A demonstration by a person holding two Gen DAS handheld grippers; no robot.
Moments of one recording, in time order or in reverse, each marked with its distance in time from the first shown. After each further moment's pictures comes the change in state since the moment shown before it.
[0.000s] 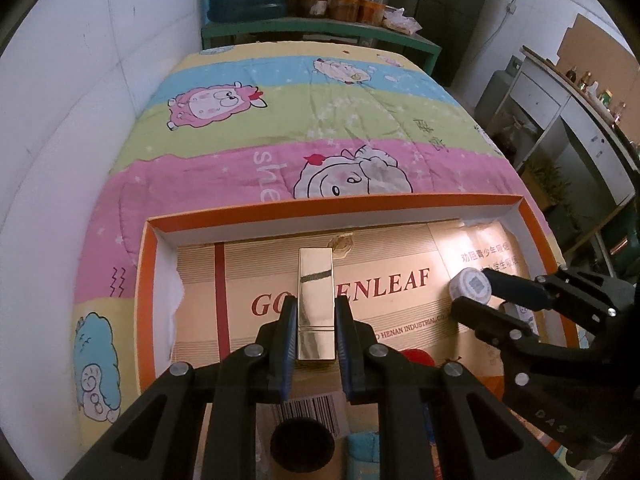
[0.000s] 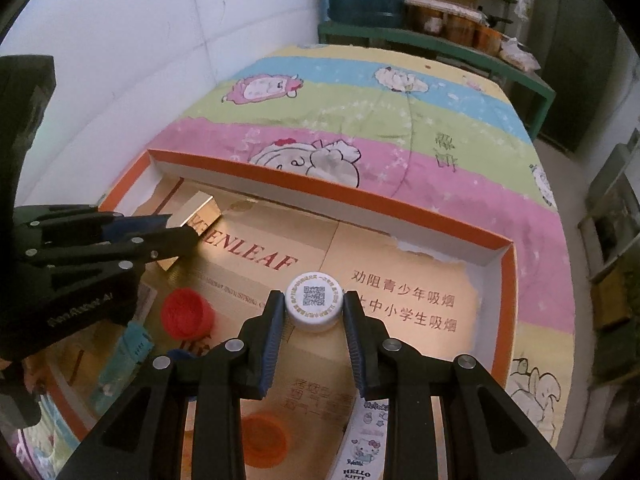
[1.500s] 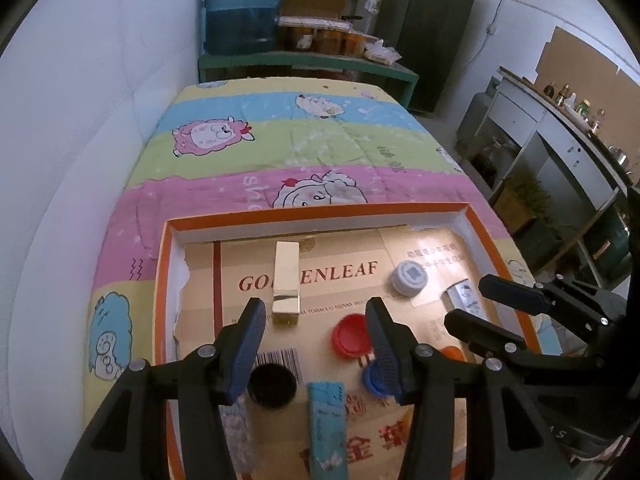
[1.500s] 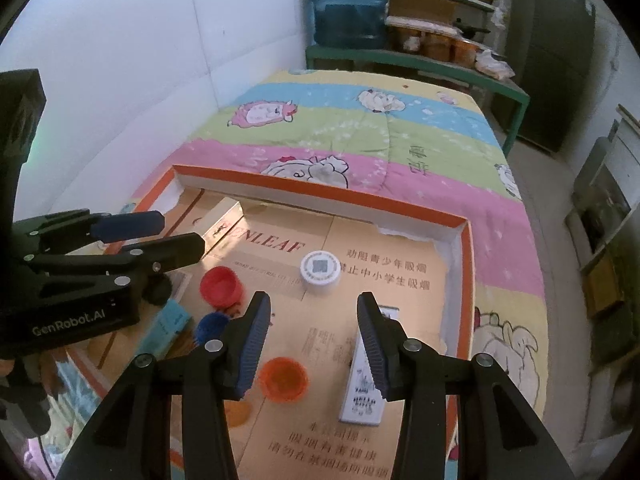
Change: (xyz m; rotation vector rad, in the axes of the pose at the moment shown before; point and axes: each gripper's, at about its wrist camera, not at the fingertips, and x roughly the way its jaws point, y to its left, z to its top) left arm -0.056 -0.017 -0.027 0.010 -0.118 -0.038; right arm -0.066 0.014 -0.033 0.050 -0.100 -0.034
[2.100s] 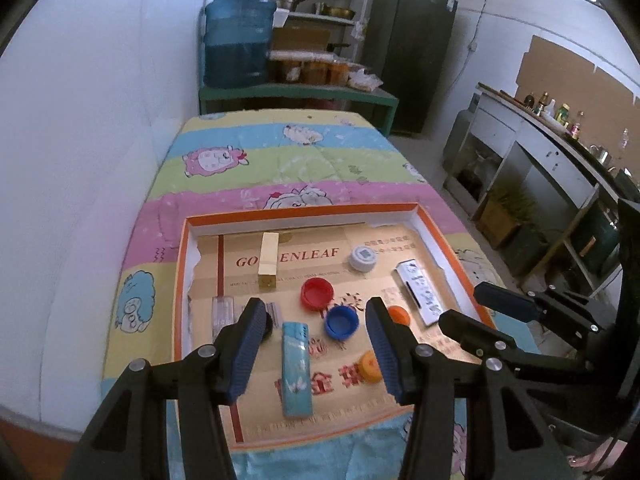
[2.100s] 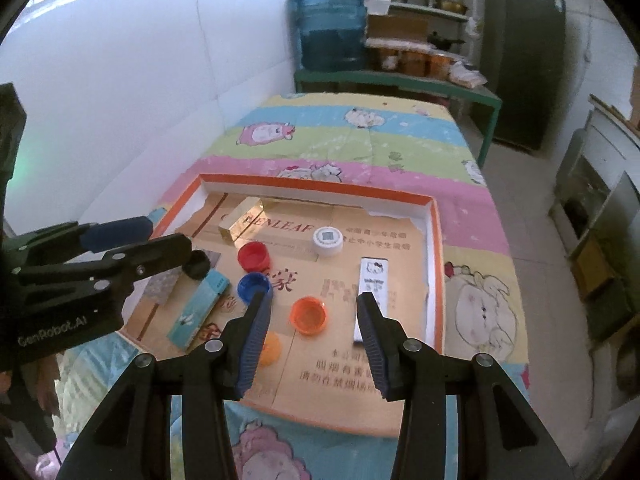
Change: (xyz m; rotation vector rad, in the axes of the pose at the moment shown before) left arm -0.080 -0.028 -0.042 0.034 -0.111 -0.002; right arm -0.076 0.020 -0.044 0.066 -0.094 -0.044
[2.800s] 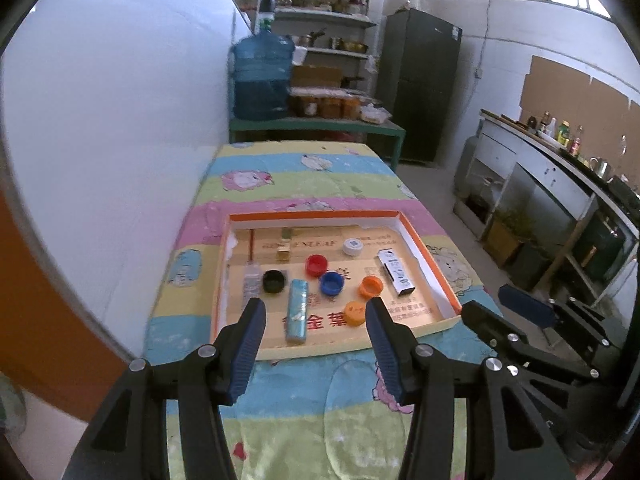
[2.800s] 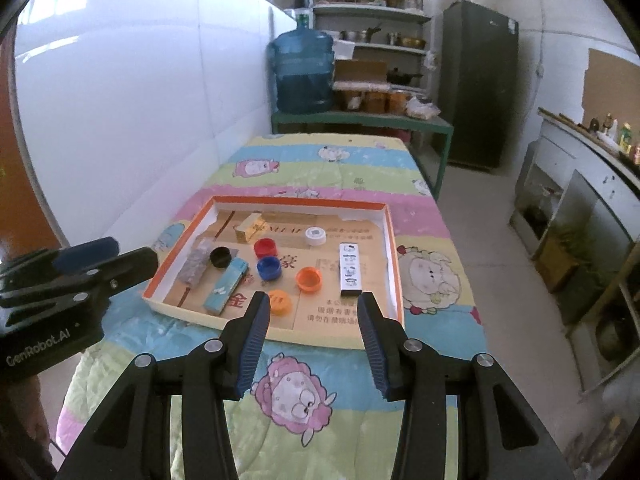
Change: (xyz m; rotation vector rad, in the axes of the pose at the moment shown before) left arm -0.111 -0.028 -0.057 -0.027 -0.127 0.096; right arm -0.108 0.032 -0.056 0.051 -0.153 -0.112
